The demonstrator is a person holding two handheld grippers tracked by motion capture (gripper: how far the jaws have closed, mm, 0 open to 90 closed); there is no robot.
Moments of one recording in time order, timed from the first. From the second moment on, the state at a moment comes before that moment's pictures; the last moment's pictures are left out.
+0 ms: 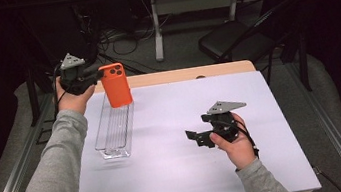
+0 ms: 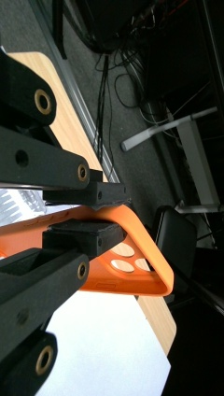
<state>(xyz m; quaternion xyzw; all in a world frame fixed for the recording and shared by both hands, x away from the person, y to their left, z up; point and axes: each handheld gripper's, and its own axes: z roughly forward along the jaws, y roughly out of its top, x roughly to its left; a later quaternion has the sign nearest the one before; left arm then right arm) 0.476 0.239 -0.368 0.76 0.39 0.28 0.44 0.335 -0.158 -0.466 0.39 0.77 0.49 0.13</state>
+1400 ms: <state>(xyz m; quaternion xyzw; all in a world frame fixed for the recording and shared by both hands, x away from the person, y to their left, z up) 0.506 0.243 -0.380 0.75 0.40 0.31 0.43 0.336 -0.163 -0.467 0.39 0.77 0.49 0.15</state>
